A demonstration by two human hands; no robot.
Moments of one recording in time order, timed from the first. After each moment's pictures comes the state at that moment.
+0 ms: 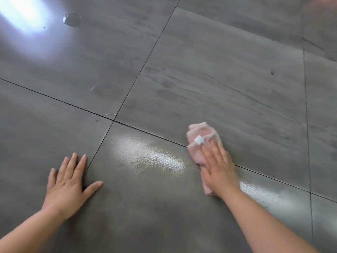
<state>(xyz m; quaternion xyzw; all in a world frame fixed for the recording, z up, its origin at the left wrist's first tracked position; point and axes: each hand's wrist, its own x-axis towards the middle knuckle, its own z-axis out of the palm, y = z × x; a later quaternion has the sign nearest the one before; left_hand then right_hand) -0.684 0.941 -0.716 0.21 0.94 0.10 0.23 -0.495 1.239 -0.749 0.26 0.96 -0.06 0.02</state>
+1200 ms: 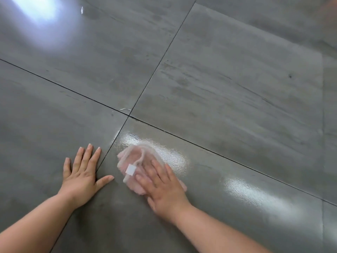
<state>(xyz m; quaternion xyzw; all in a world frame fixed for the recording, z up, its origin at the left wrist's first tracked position) -0.700 0.927 -0.732 0.22 0.94 0.06 0.25 -0.558 1.092 -0.761 0.03 1.00 -0.03 -0.01</state>
